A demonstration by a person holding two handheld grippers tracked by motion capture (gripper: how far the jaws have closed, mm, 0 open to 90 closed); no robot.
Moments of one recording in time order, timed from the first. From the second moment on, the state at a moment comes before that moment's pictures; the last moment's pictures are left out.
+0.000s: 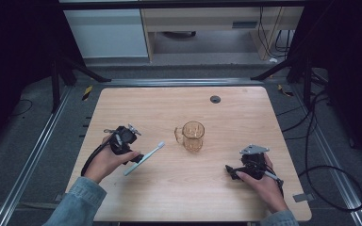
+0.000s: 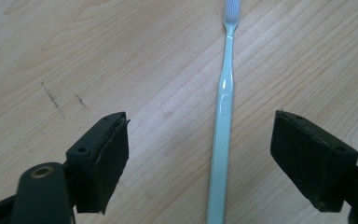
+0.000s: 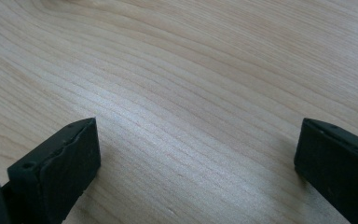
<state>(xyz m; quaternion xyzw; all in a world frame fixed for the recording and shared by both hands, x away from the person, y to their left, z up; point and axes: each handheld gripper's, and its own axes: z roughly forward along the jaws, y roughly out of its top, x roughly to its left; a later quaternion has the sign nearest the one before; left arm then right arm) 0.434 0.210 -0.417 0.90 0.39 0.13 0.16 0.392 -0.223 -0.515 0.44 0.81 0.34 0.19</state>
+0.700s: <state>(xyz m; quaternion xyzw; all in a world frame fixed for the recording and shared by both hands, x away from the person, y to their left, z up) 0.455 0.181 -0.422 0.92 0.36 0.09 0.11 0.392 -0.223 -0.515 0.44 0.81 0.34 0.19</state>
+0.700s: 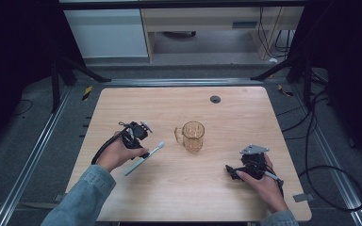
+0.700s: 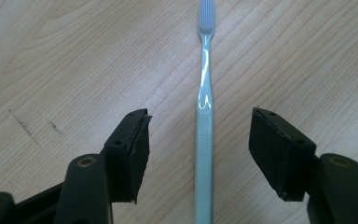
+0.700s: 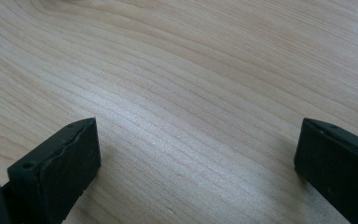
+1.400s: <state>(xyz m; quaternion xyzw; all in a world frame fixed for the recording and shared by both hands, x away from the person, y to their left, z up) 0.475 0.168 -0.444 0.93 0.35 0.05 0.07 0.392 -0.223 -0.514 0.45 0.80 0.35 0.18</state>
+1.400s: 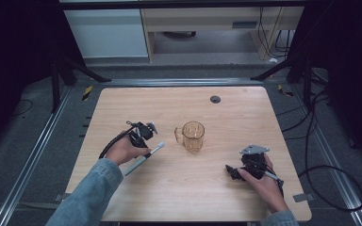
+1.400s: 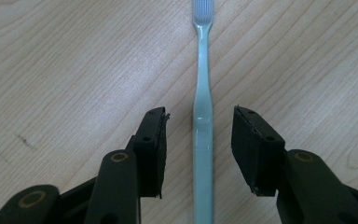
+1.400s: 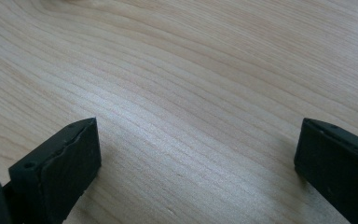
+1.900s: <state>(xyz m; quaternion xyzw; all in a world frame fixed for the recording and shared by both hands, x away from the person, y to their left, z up) 0.485 0.165 -0.458 0.94 0.35 0.03 0.04 0.391 -0.223 -0.514 0.45 0.80 0.35 0.18</state>
